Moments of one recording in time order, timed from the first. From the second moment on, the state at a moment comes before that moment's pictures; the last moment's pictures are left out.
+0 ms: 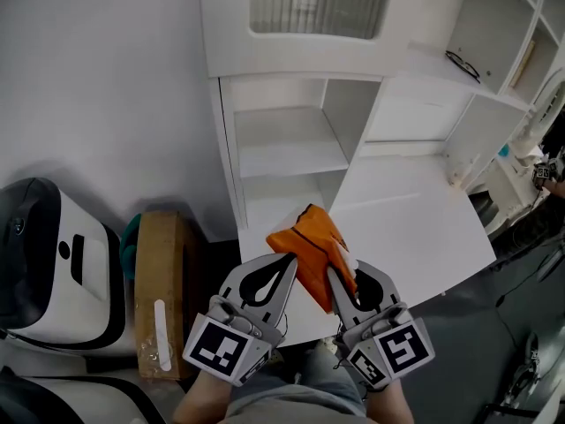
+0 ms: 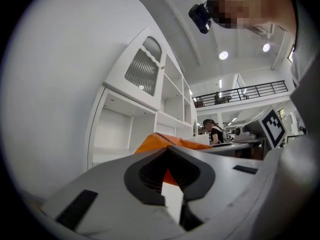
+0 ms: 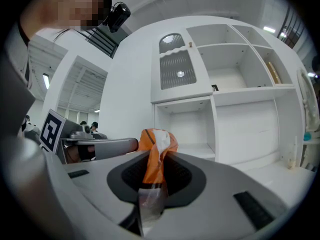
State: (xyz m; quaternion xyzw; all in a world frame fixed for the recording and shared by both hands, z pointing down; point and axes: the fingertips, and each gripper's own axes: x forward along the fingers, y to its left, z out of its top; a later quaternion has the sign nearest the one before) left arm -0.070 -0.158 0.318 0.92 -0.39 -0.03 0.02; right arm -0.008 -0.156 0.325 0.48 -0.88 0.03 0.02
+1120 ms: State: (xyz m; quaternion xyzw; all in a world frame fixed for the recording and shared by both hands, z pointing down) left arm -0.075 -0.212 0.311 0.88 -0.47 -0.03 0.02; right arm -0.015 -0.238 0.309 0.40 -0.92 0.02 0.02
